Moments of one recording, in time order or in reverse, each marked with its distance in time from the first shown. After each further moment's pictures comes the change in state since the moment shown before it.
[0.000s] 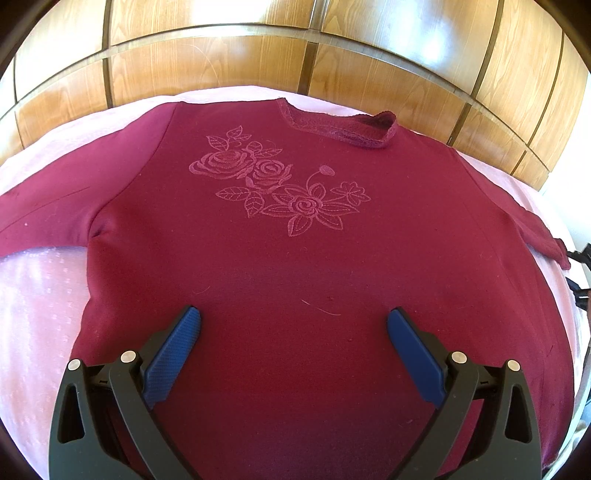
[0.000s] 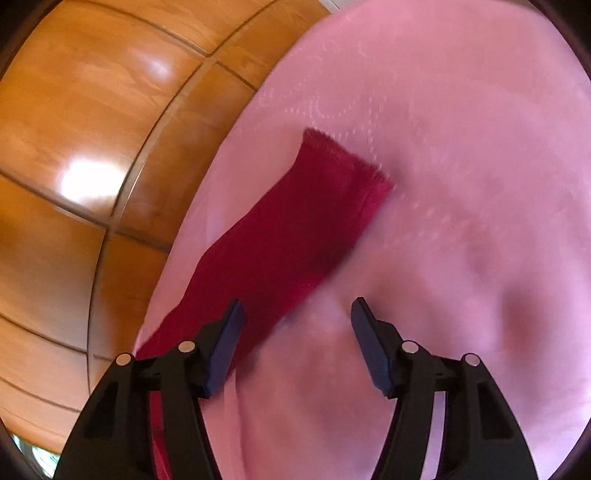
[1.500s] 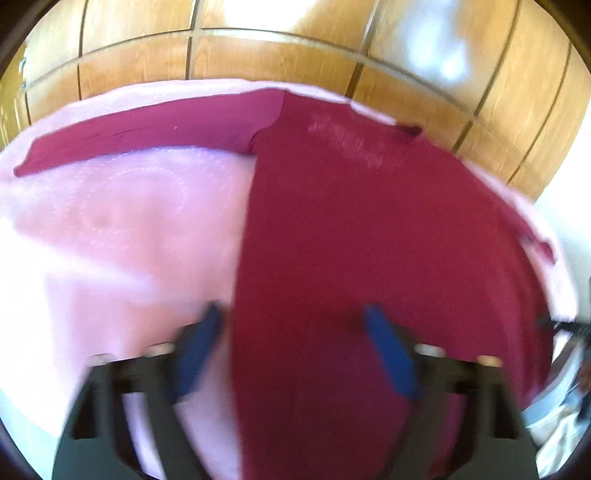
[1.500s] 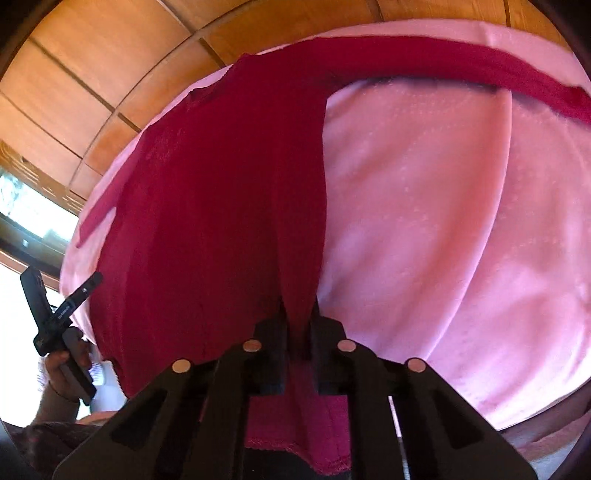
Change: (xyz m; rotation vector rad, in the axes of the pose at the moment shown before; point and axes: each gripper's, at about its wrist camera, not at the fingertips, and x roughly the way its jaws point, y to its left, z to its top) left arm -0.116 0.073 -0.096 -0.046 -0.002 0.040; right arm -0.069 0.100 -0.267 -0.855 0.525 0.010
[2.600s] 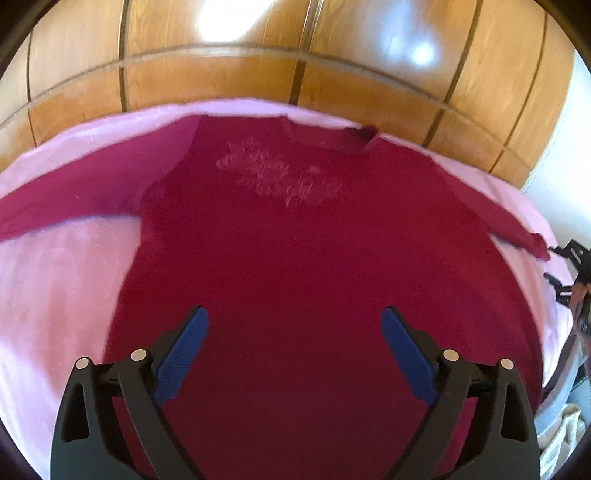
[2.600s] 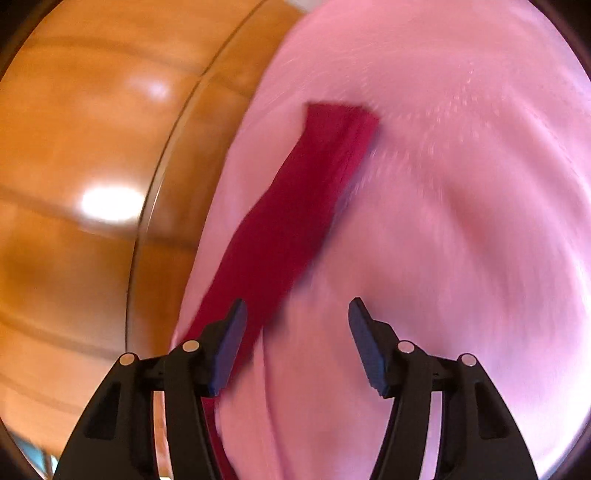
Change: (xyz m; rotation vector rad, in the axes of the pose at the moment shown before) left arm 0.048 -0.080 0.060 0.048 -0.002 -0.068; right arm -0.048 -0.277 0.078 0.987 -0.563 0.094
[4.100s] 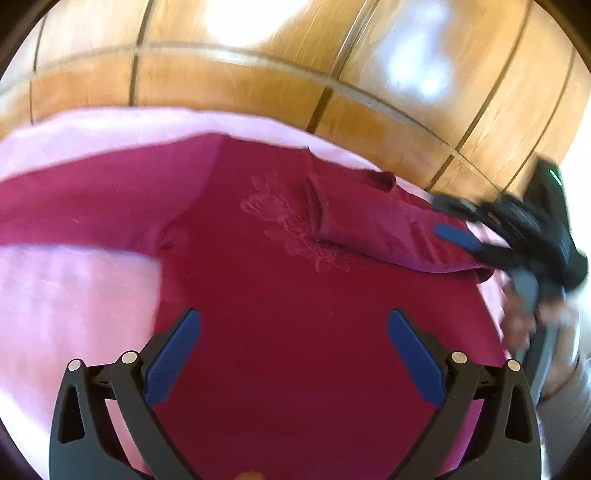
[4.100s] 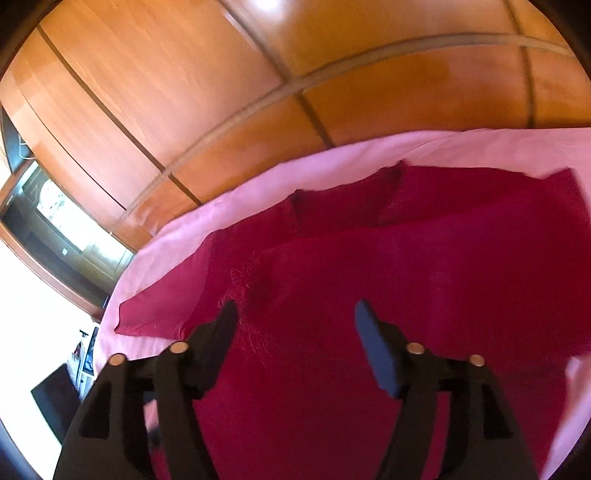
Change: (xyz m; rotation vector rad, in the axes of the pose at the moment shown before) left arm 0.007 0.048 0.056 -0.138 -0.027 -0.133; right arm 0.122 0.269 -0.353 -0.990 0.469 0.220
